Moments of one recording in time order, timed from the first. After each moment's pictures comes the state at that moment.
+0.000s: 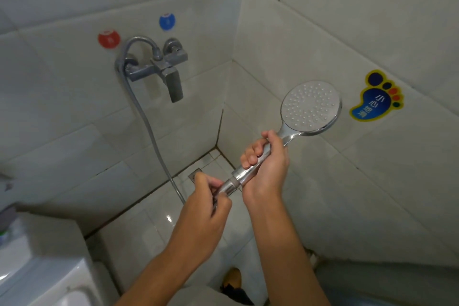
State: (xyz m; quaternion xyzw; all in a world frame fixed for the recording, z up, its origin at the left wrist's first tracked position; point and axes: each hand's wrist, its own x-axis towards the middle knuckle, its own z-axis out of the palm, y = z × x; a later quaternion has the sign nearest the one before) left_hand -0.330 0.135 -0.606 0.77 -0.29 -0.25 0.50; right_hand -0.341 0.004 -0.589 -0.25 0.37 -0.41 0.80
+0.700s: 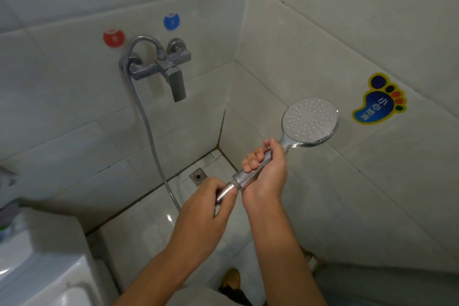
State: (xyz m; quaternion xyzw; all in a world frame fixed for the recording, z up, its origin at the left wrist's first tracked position) left_hand -0.330 0.136 -0.618 0.81 -0.34 -0.19 0.44; right_hand -0.345 0.006 -0.602 -0.22 0.39 -0.40 0.80
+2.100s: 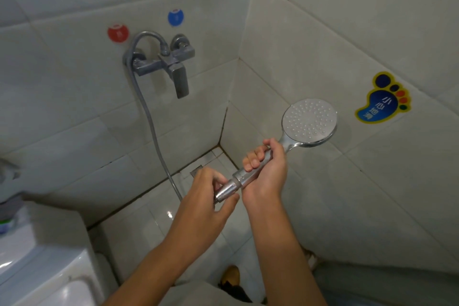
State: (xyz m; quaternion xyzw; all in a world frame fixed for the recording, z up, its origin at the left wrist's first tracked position) left_hand -0.323 0.140 -0.621 0.80 -0.33 -0.20 0.46; right_hand -0.344 0.009 -0.606 -0.21 0.39 -0.39 0.81
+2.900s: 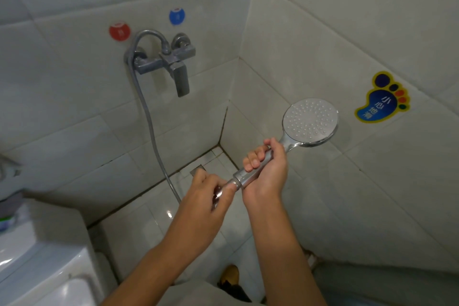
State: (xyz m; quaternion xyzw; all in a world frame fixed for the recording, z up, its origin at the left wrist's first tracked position) left_hand -0.326 0.143 -0.617 0.80 -0.34 -0.19 0.45; right_hand -0.348 0.012 -0.605 -0.21 0.38 -0.39 0.81
